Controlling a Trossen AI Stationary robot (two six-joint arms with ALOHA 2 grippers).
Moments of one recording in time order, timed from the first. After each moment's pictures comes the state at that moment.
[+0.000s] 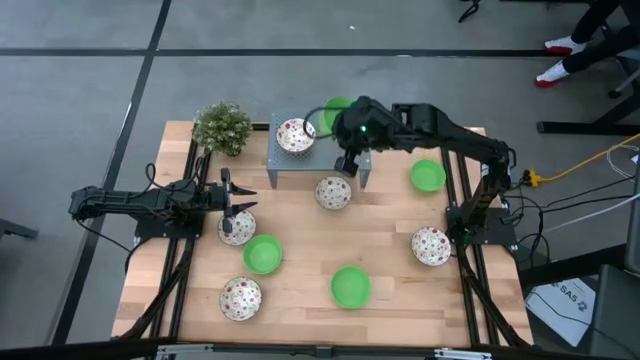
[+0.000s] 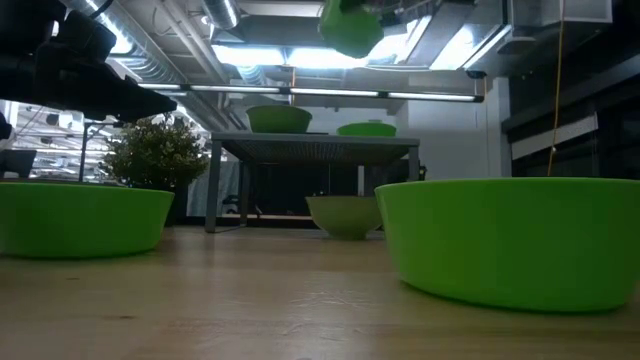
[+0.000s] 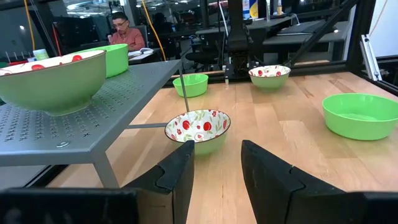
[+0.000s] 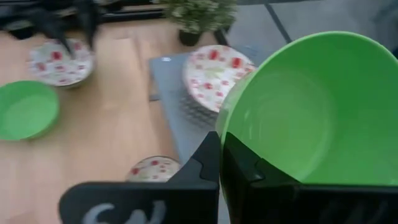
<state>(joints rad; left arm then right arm) 0.02 0.12 0.01 0.03 -0.16 0.12 -0.14 1.74 2.19 -1.18 0.33 -0.02</state>
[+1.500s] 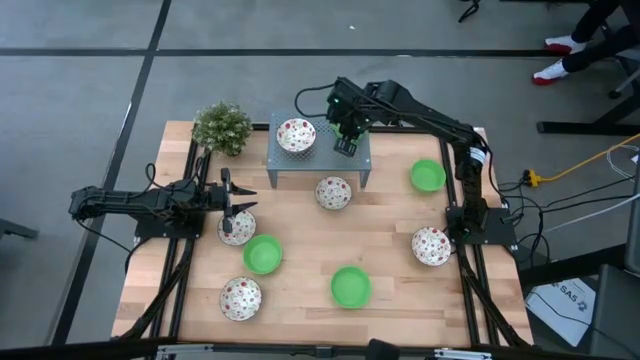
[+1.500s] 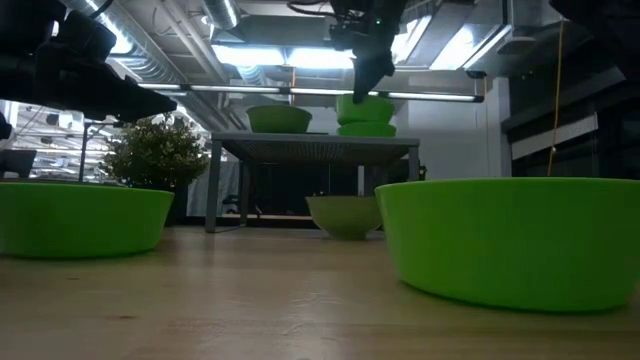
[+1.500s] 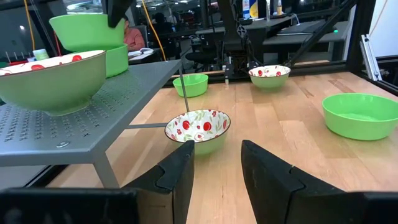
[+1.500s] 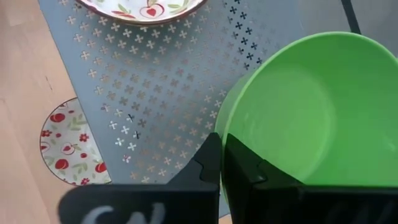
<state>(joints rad) 0.02 0.12 0.01 0.03 -0.16 0.12 -0.42 1.94 2.19 -1.32 0.16 -0.16</state>
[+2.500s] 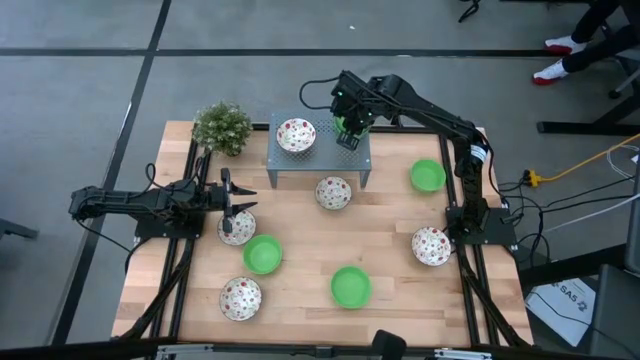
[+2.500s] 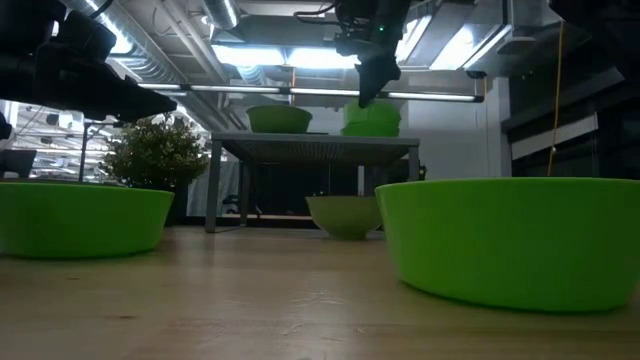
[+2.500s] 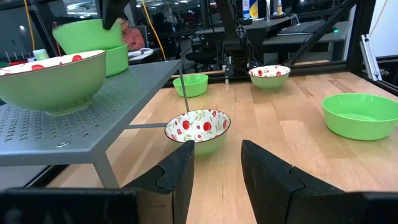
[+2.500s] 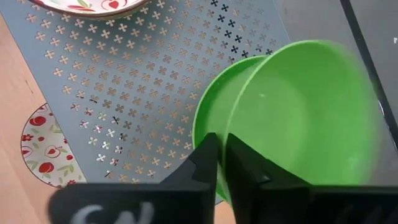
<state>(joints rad) 0.02 0.12 0.01 0.03 -0.16 0.12 -0.47 1.94 2.19 -1.33 0.16 -0.14</state>
